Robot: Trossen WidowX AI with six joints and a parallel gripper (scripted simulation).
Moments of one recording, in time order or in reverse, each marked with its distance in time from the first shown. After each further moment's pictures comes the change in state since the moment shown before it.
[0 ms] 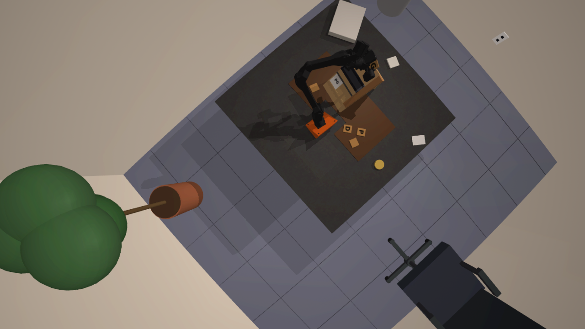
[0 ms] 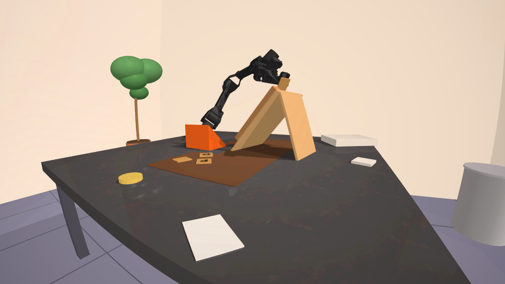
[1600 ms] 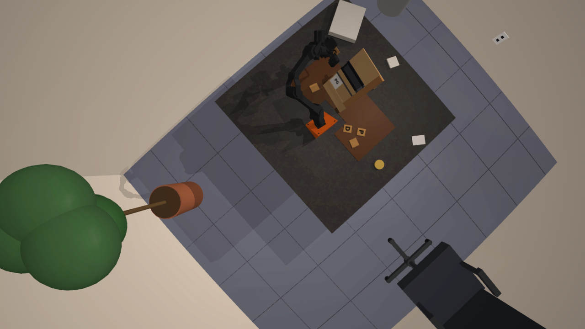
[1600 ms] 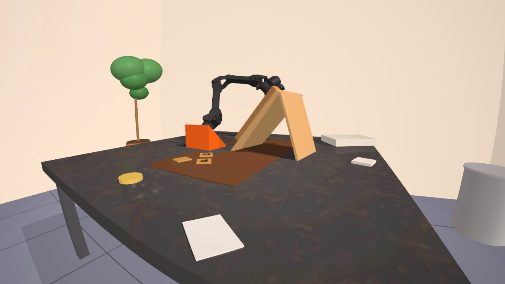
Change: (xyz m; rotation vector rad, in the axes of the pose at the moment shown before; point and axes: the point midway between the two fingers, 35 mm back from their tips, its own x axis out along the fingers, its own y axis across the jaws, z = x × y) arm -0.097 0.183 -0.162 -0.147 0.173 0.264
